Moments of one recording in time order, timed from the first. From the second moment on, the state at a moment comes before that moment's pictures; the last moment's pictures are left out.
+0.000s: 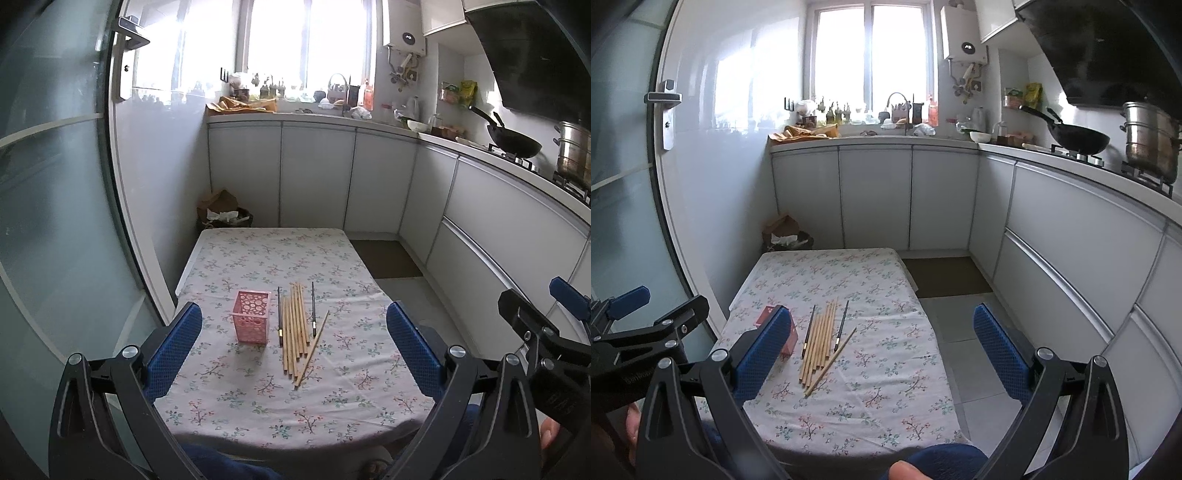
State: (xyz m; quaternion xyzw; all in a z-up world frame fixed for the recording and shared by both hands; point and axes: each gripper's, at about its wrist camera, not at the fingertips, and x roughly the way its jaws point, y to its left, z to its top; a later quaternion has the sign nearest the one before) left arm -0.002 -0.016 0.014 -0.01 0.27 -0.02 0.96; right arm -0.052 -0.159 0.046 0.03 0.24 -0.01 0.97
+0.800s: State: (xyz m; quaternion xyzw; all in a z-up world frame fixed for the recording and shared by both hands) left arm -0.003 -0.016 0.013 -0.01 0.27 -0.03 0.96; right arm -0.053 -0.159 0.045 0.03 0.24 -0.02 0.97
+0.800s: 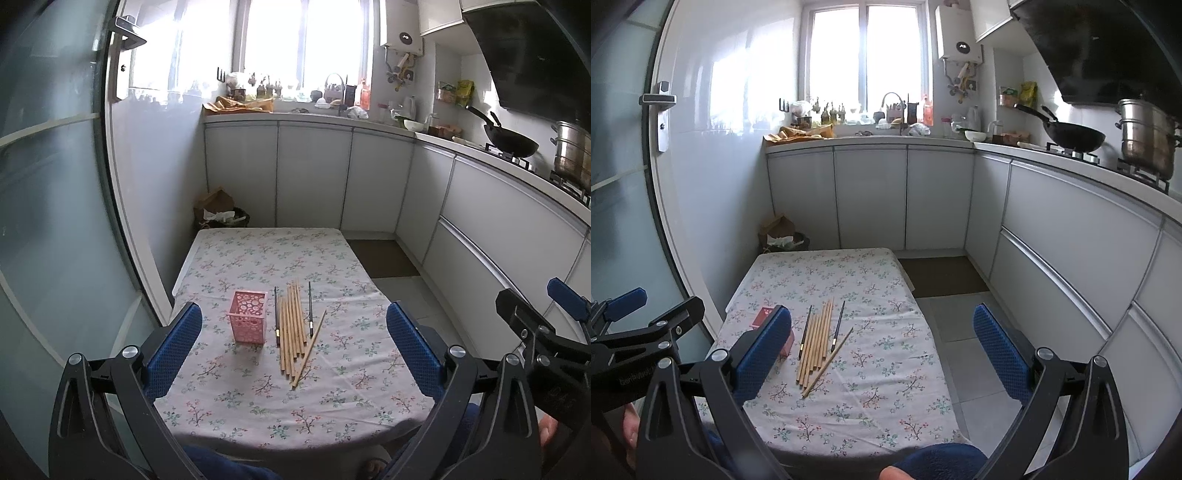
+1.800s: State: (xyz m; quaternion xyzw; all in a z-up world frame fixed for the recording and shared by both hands) left arm 0.026 -0.007 0.005 -0.02 0.28 -0.04 0.96; right arm -0.003 -0.166 0.014 0.06 0.27 0.00 0.96
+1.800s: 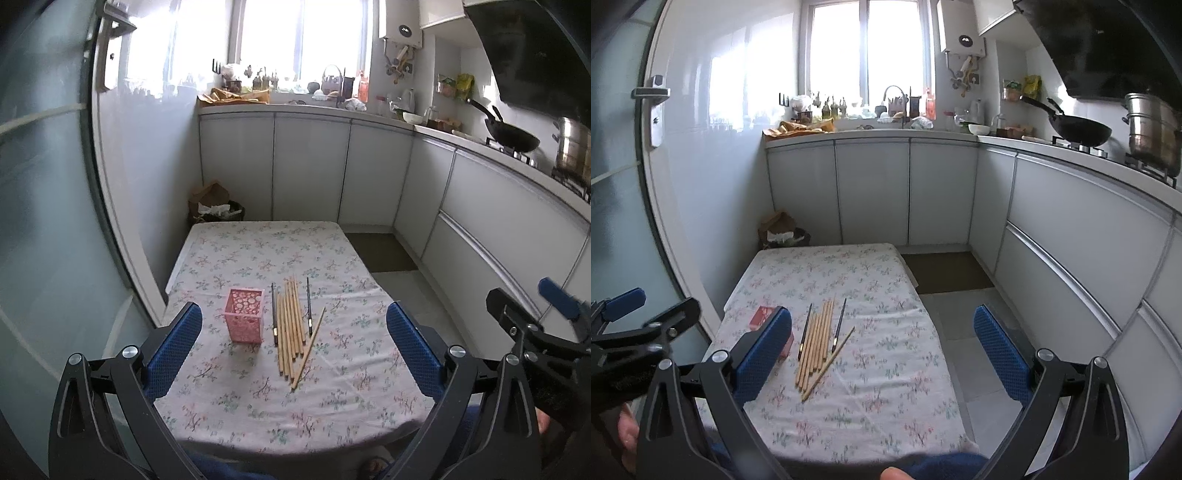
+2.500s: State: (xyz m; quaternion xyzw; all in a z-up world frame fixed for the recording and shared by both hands) left arm 0.257 0.006 -0.099 -0.07 0.45 -0.02 0.89; right arm 0.275 -0.120 -0.268 0.25 0.67 0.10 0.69
